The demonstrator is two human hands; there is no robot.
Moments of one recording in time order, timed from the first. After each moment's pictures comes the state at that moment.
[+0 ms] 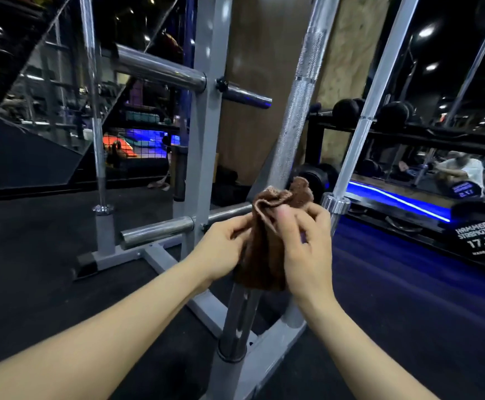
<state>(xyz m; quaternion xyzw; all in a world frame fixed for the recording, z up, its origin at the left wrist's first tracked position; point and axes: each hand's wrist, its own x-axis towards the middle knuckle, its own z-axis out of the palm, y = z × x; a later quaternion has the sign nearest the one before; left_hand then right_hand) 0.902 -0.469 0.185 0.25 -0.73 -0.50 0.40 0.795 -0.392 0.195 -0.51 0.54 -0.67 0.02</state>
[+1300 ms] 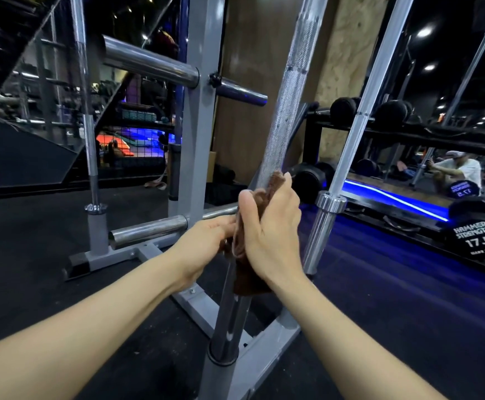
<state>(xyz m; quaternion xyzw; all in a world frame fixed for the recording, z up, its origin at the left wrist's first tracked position) 0.906 -0.469 0.192 0.27 -0.69 -0.56 0.36 0.797 -0.425 0.199 -0.57 0.61 -0.54 -0.07</state>
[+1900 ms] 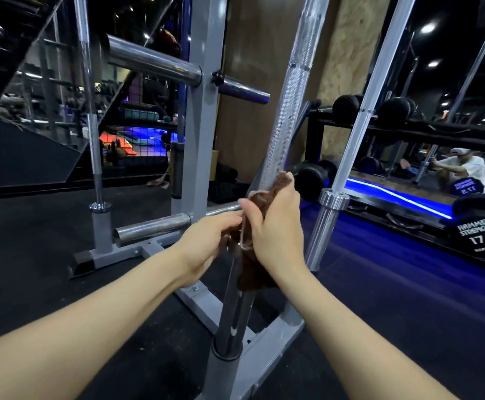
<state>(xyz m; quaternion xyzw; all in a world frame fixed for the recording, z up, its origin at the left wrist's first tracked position) 0.907 -0.462 0.195 0.24 -0.63 -0.63 0.38 0.790 -0.432 0.199 -0.56 0.62 -0.54 -0.07</state>
